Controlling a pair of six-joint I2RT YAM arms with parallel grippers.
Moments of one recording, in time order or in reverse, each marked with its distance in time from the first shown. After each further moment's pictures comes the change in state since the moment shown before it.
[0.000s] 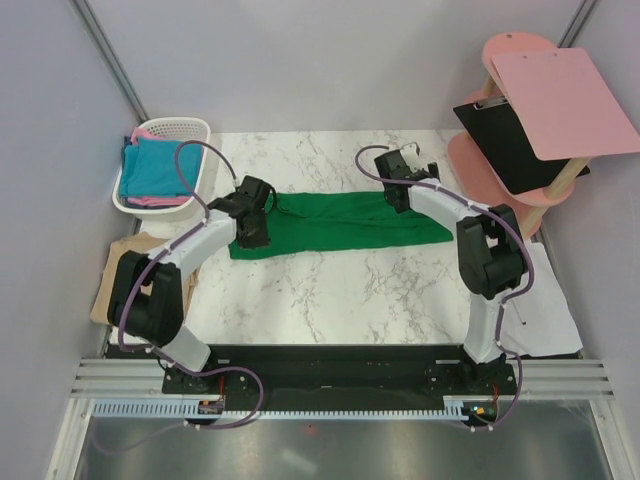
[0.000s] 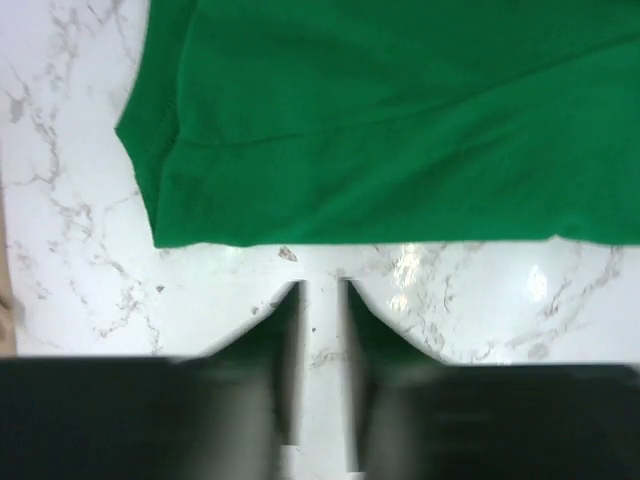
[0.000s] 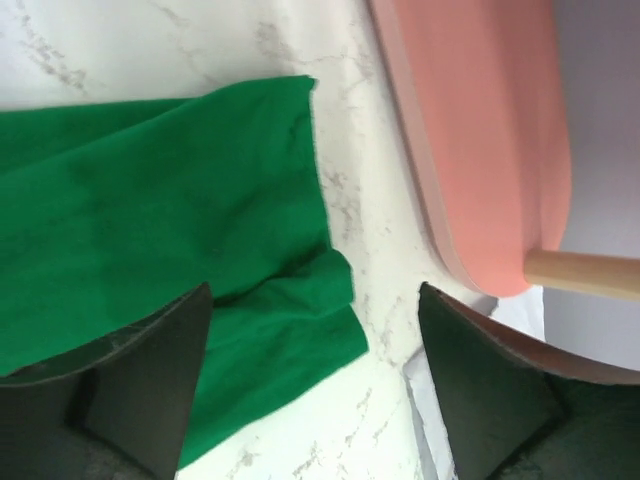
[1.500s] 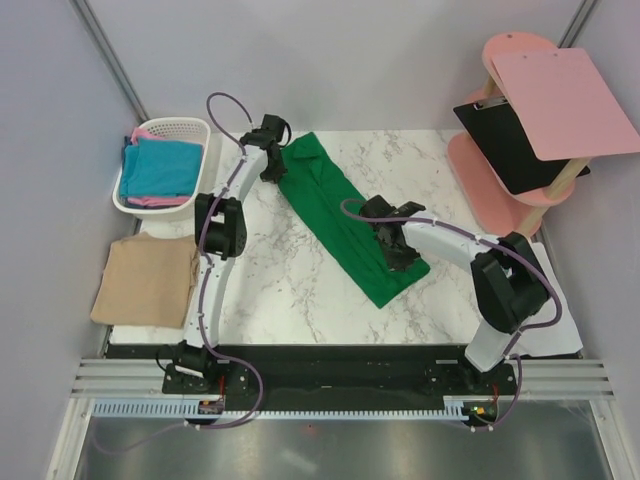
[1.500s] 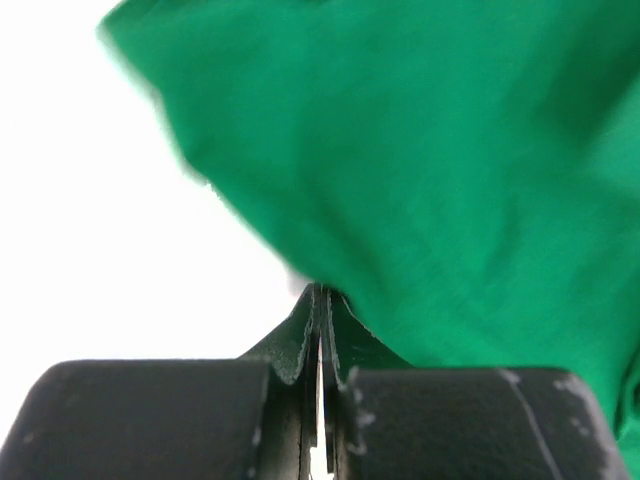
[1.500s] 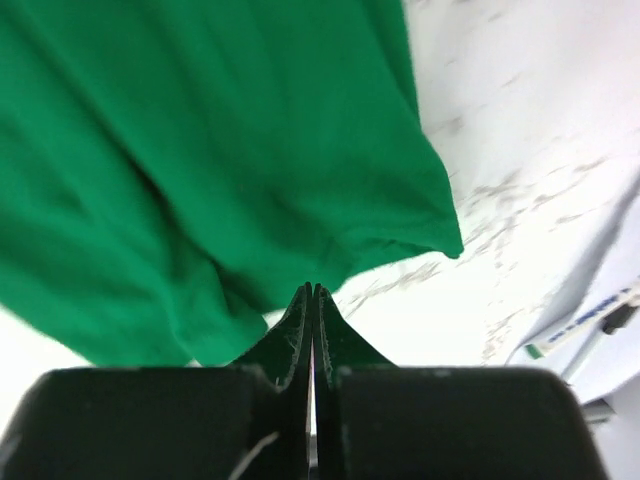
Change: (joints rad) left arm 0.123 0.971 1.253 -0.238 0.005 -0.036; right arm 0.187 -0.196 -0.259 -0.359 -0.454 0.164
